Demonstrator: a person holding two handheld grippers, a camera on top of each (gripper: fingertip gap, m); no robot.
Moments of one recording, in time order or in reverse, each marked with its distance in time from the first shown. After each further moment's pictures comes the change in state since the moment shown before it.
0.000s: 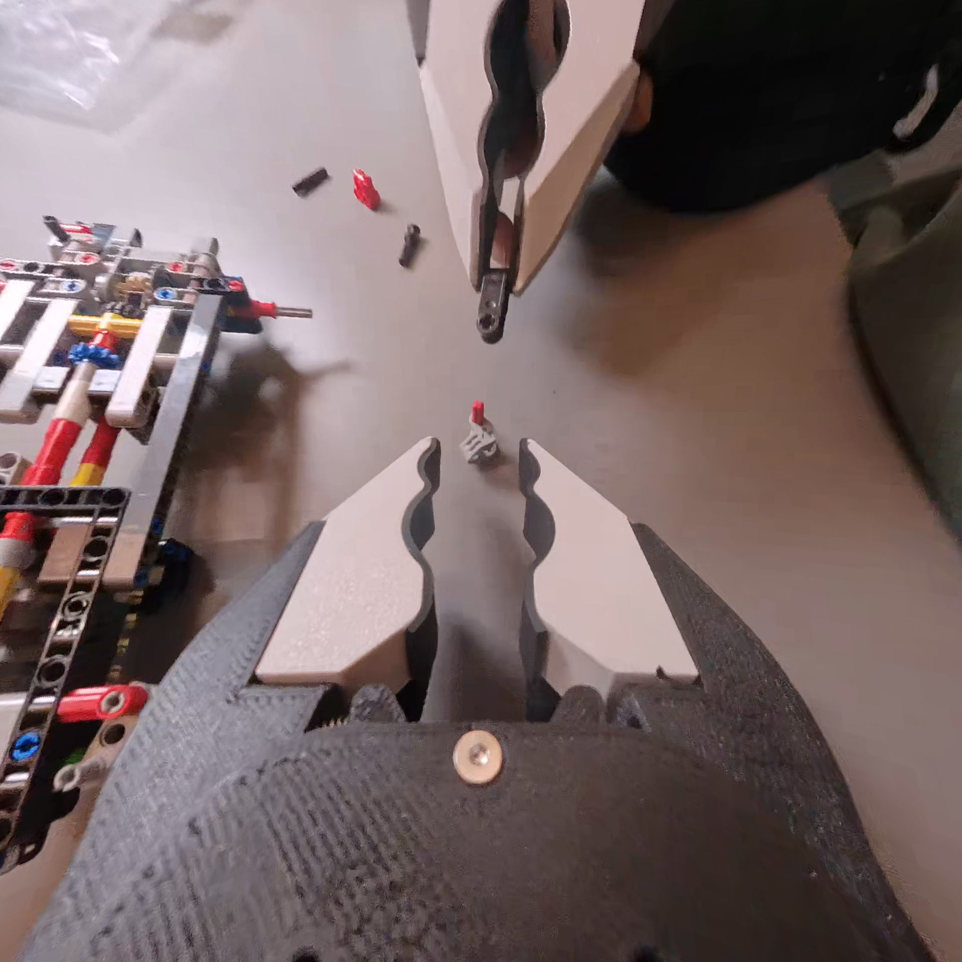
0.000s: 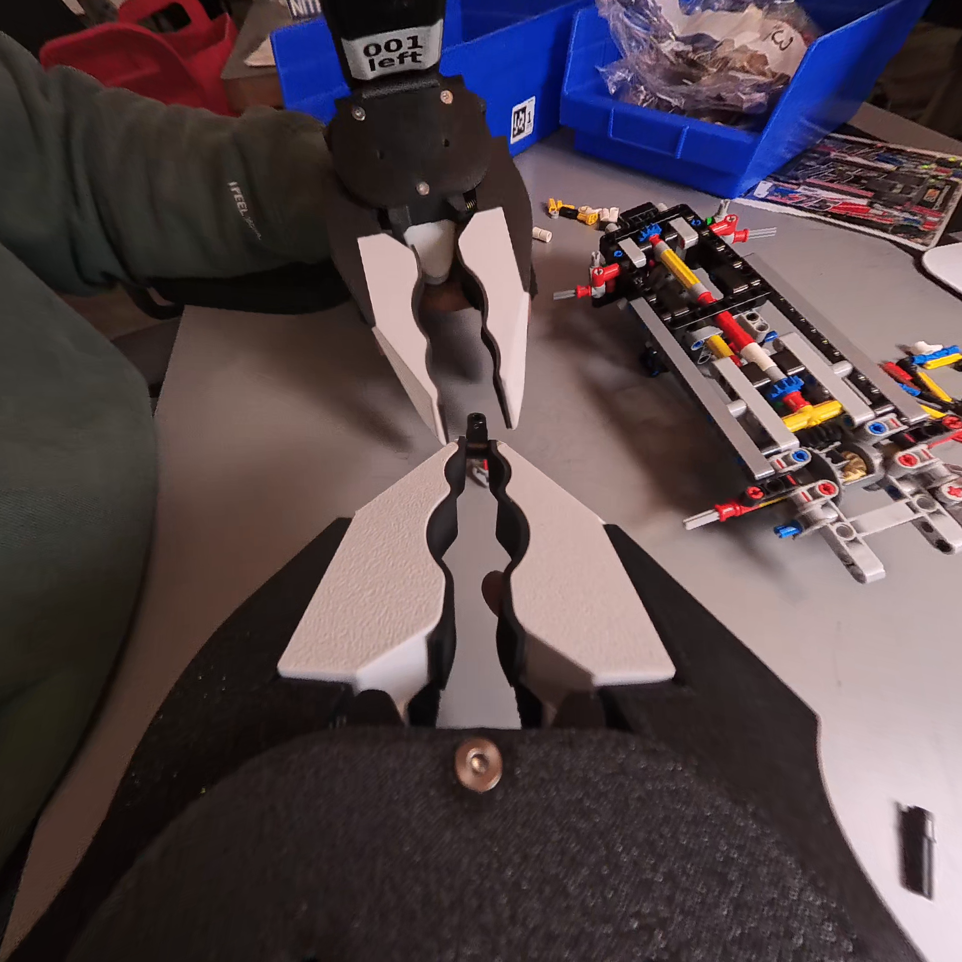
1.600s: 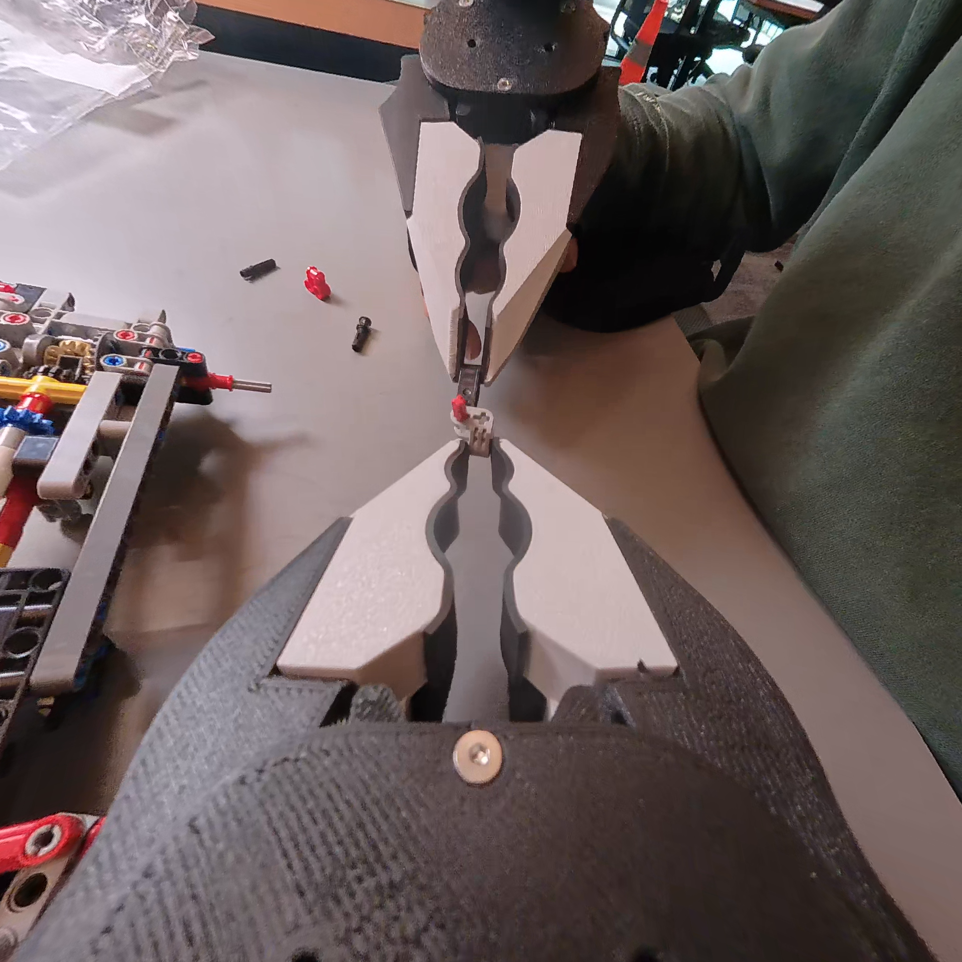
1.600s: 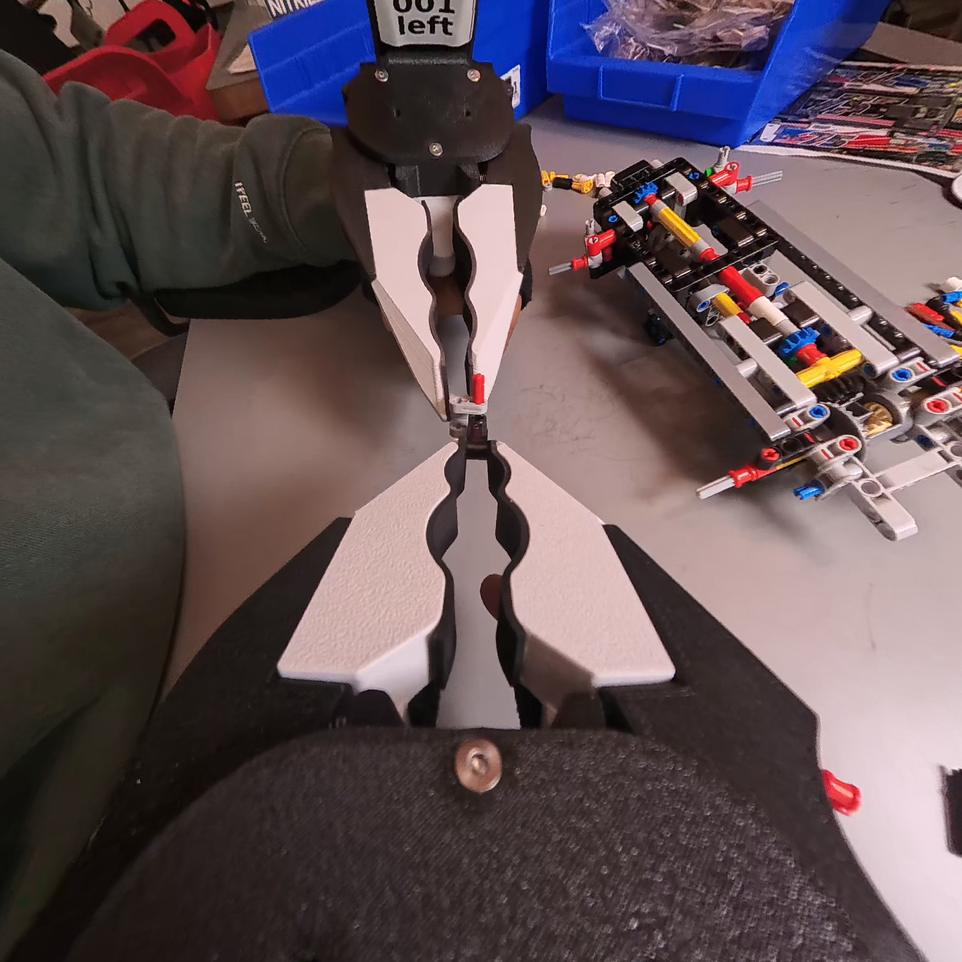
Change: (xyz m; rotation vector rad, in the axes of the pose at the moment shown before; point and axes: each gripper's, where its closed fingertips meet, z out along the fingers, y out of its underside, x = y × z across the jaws) left arm 0.010 -0.030 -0.002 0.178 0.220 -0.111; right arm 0.000 0.006 -0.001 -0.028 -0.001 0.096
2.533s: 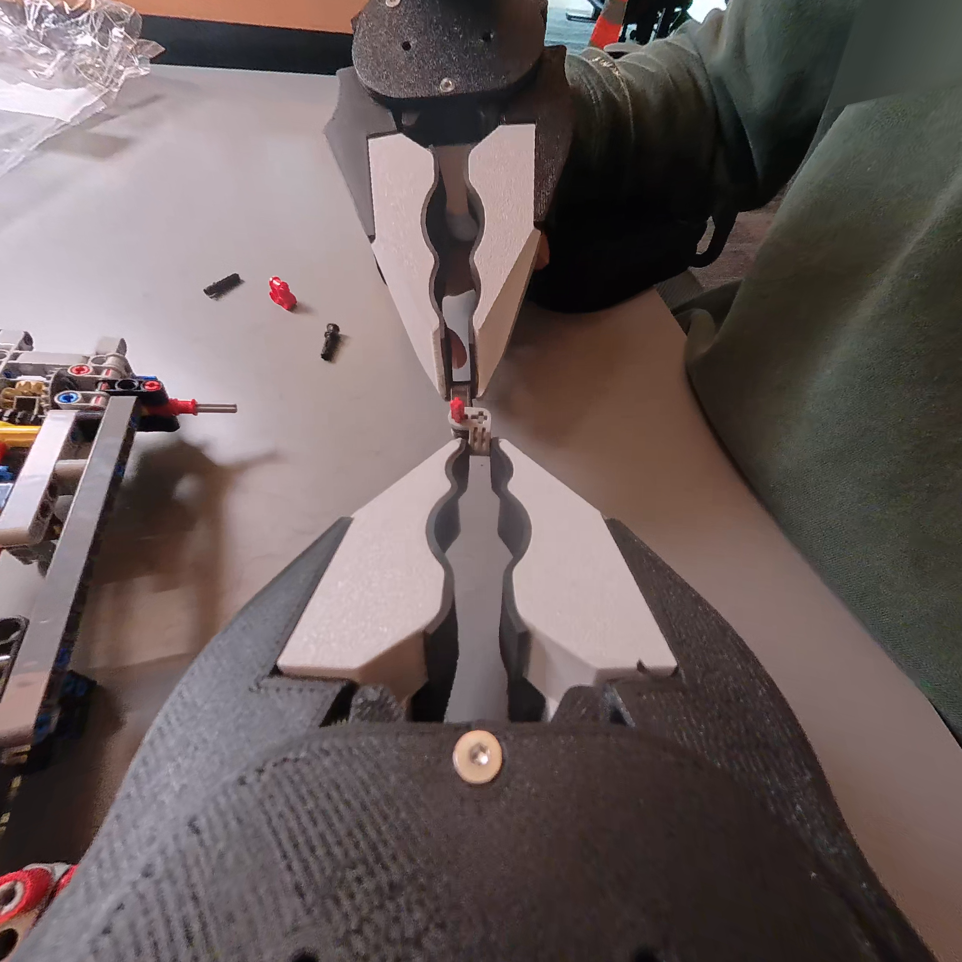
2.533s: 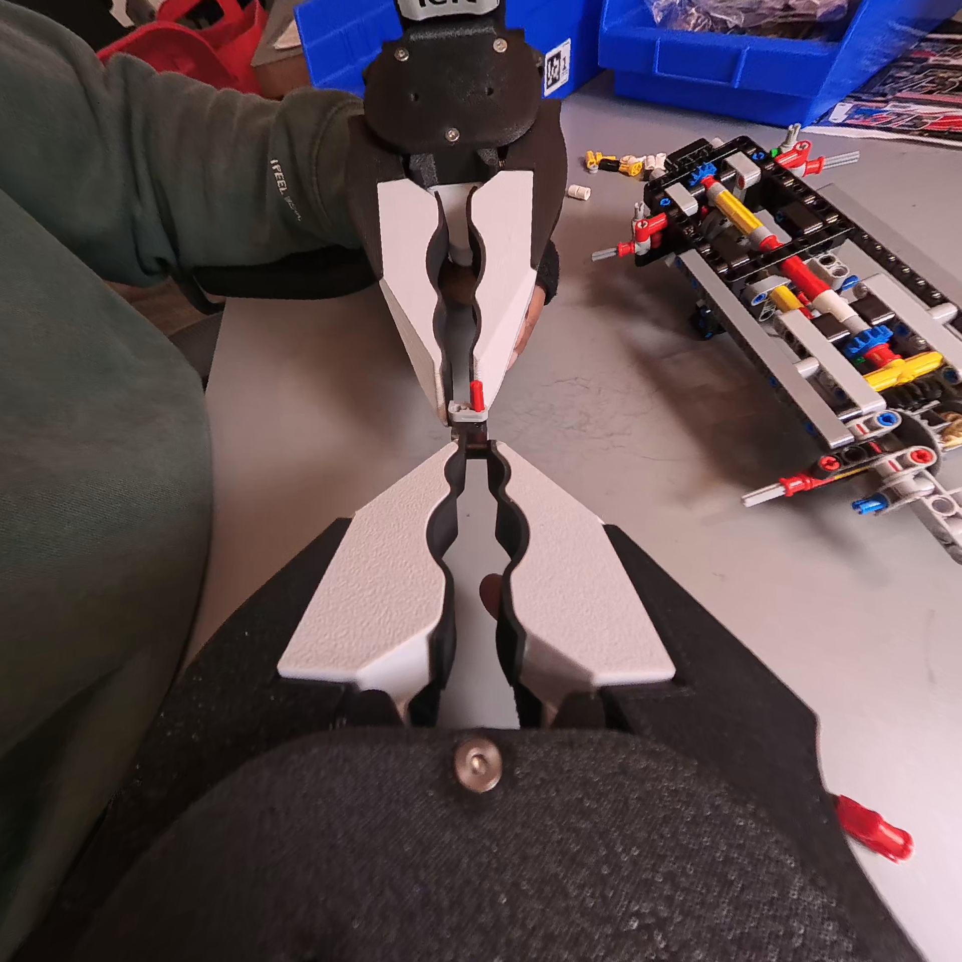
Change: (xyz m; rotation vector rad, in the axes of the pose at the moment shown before) left arm 0.013 0.003 0.005 -0.030 0.023 0.092; right arm -0.012 0.006 0.004 -0.021 -0.074 -0.015
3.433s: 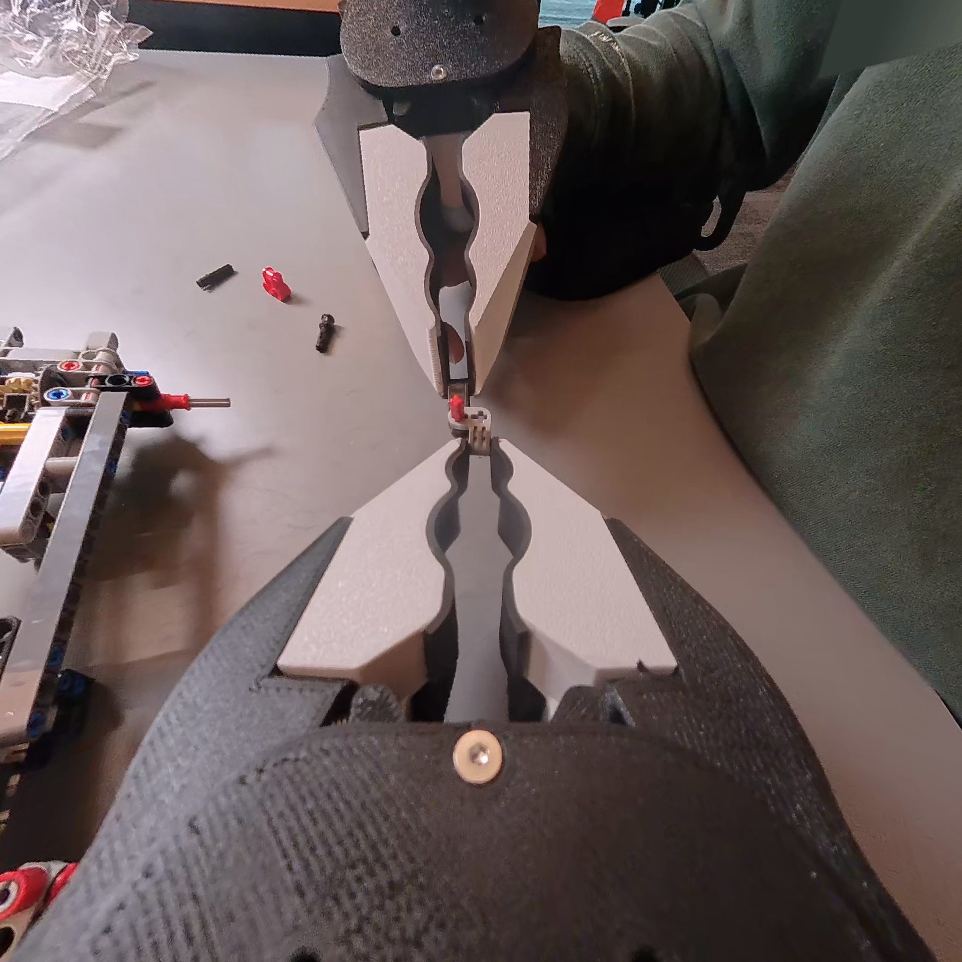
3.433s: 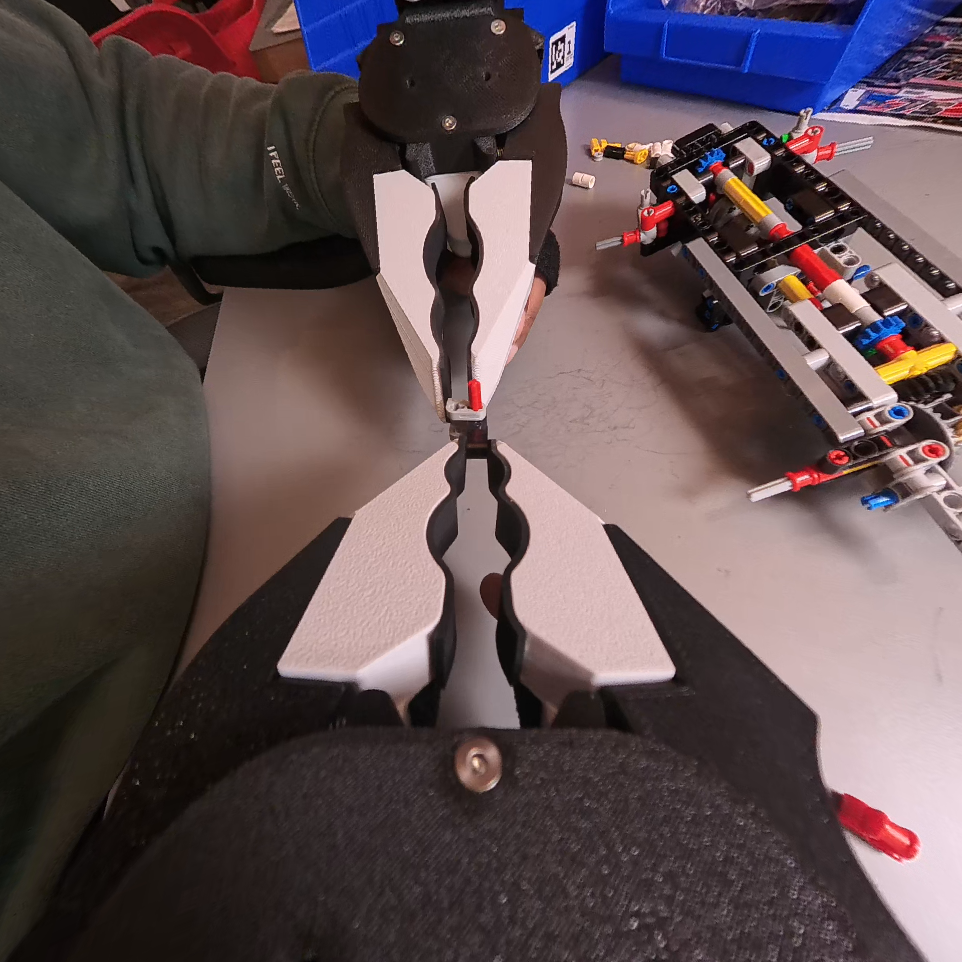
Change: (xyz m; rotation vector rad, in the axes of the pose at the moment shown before) left arm 0.002 0.004 0.001 -0.022 -0.004 0.015; right arm -0.001 0.004 0.001 -0.016 -0.004 -0.003
